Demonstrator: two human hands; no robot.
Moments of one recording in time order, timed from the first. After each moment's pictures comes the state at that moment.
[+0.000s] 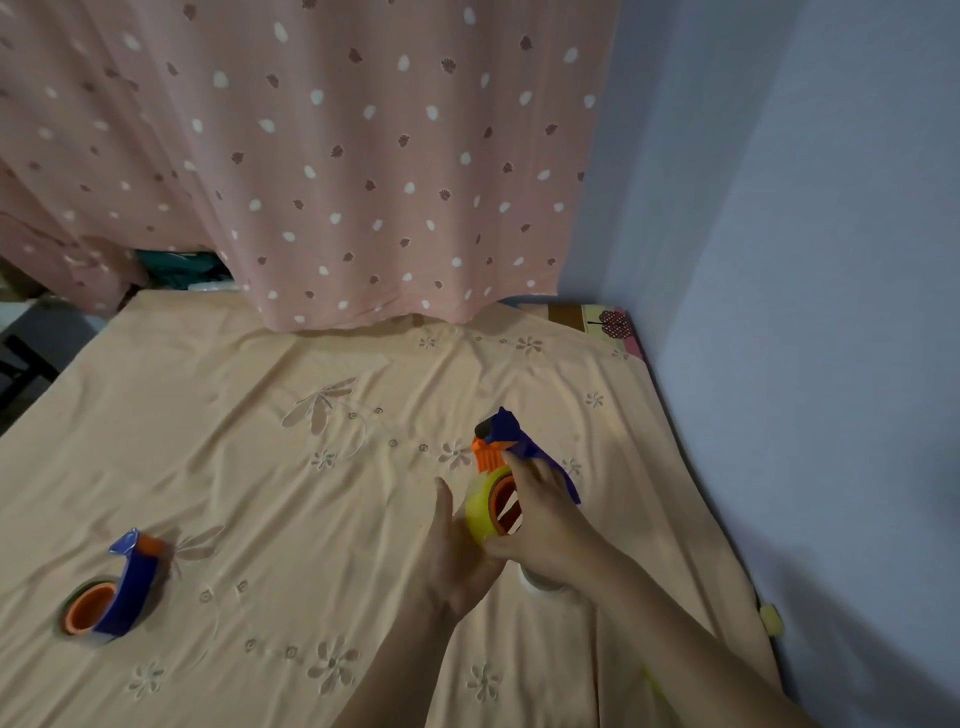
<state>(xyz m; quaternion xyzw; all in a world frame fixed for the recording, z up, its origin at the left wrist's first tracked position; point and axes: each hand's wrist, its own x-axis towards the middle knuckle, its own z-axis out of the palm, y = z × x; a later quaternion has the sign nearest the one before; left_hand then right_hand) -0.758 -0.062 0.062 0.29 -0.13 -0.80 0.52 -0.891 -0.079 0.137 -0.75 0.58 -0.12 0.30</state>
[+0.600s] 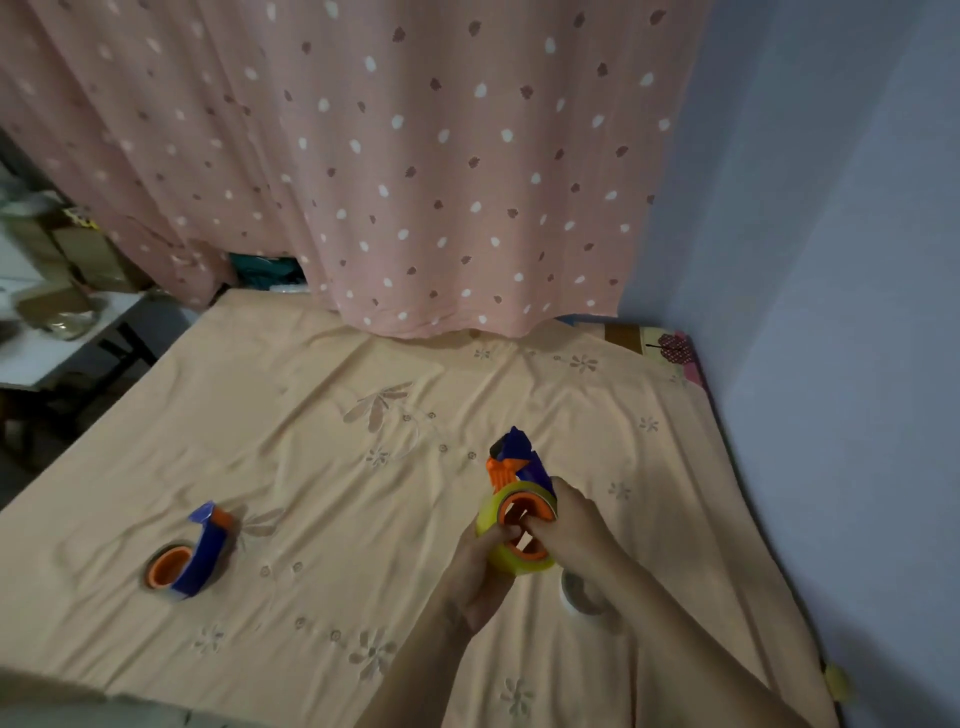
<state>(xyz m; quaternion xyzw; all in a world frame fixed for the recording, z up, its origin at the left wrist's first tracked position) -0.734 -0.046 0.069 0.36 -0.17 -0.74 0.54 -0.868 -0.096 0.120 -0.65 0.63 -0.16 0.40</state>
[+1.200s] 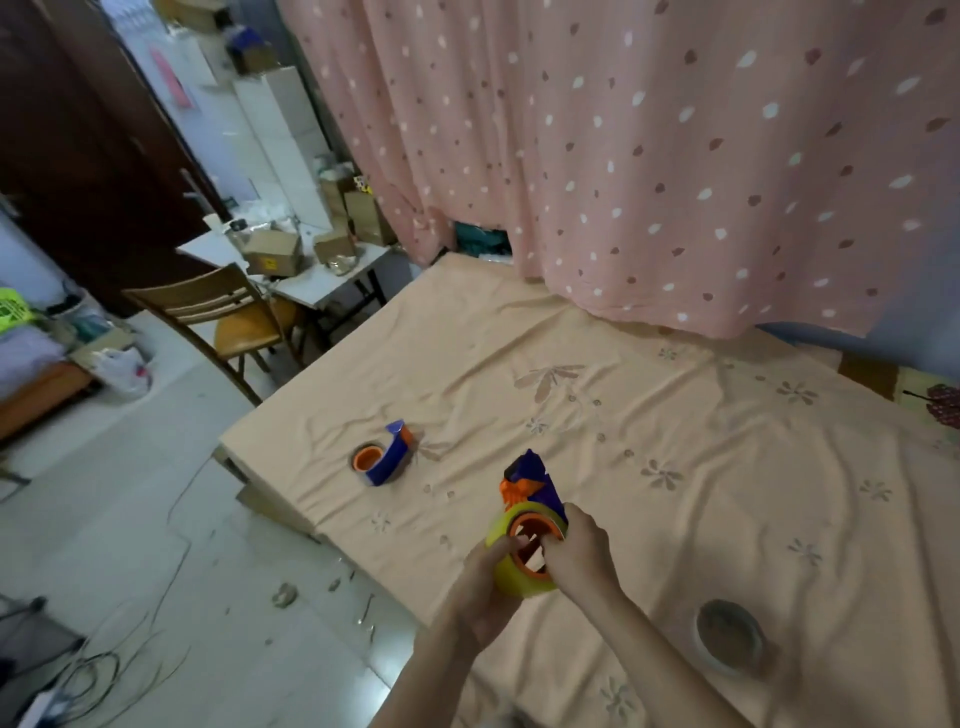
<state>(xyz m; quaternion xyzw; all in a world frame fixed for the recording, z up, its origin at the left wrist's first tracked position) -0.662 0.057 0.085 0.45 -0.05 -0.60 0.66 -0.756 -0.034 0.095 -0.68 0.51 -0.13 0.50</state>
